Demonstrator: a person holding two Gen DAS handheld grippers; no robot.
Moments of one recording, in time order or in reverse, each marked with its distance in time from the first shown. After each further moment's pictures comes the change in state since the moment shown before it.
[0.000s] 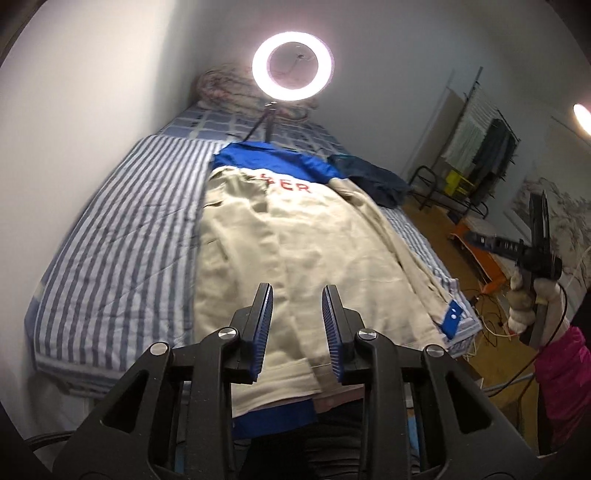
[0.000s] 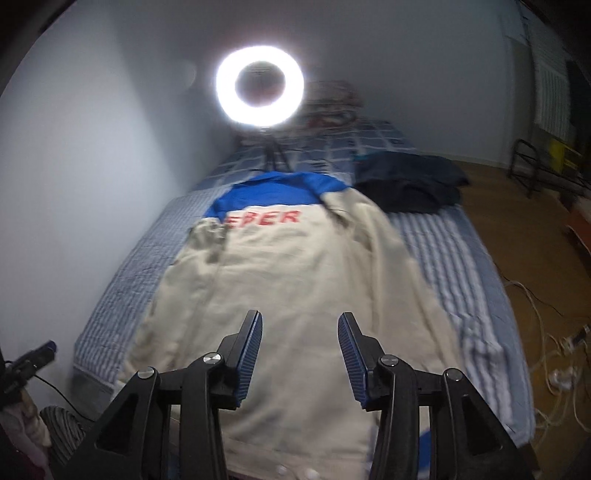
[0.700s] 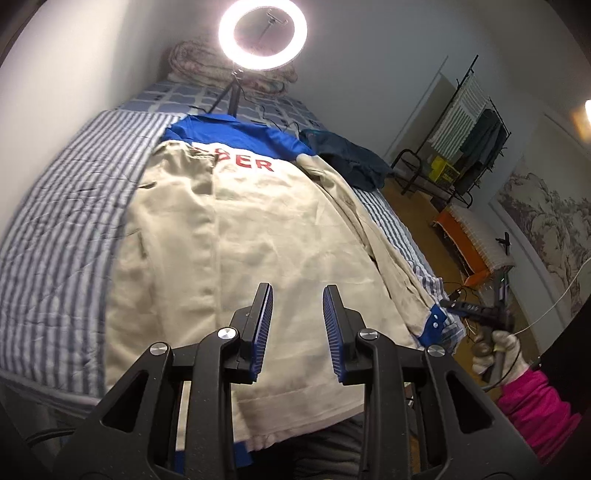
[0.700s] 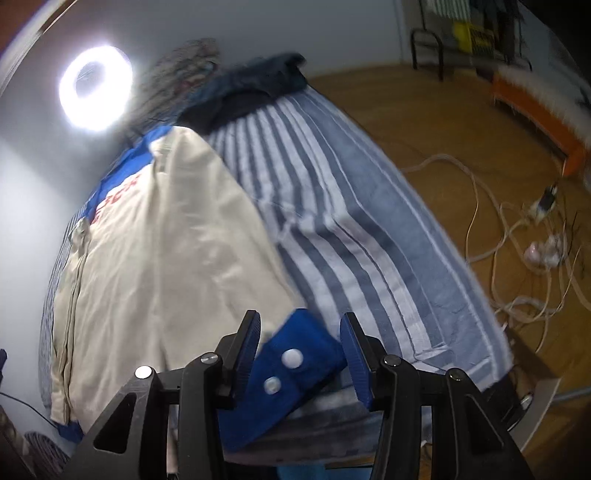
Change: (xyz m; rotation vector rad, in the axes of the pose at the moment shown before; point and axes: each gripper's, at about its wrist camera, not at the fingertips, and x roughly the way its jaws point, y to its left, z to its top) left arm 0.096 -0.055 0.016 -0.033 0.098 -0.076; right arm 0.062 -0.225 -0.103 0.373 0.203 -0.137
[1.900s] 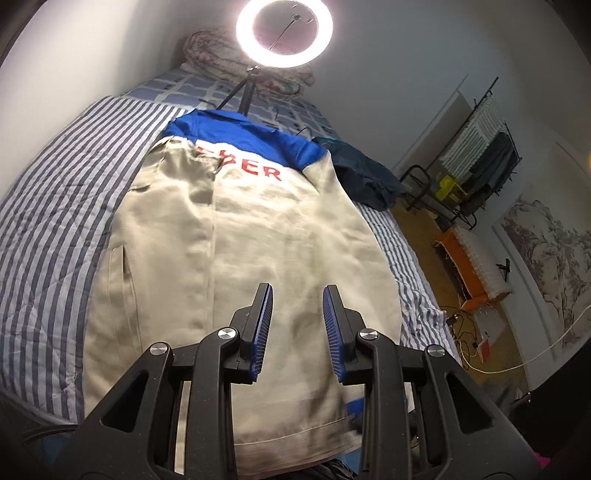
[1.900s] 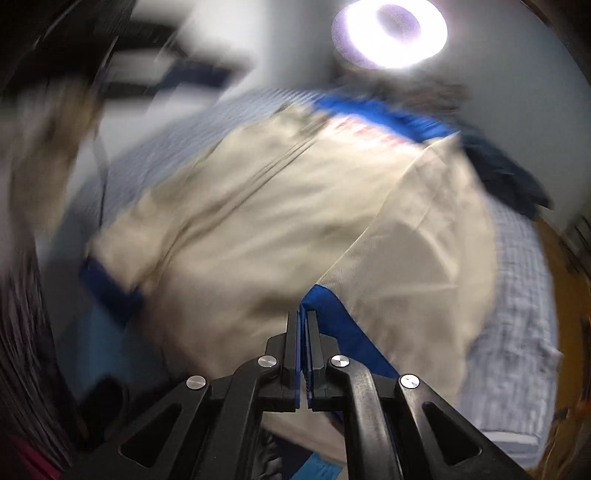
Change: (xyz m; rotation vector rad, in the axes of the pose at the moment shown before) left arm 0.038 0.017 0.030 -0.111 -0.009 0.005; right arm -0.005 0.283 -0.148 -0.909 0.005 0.154
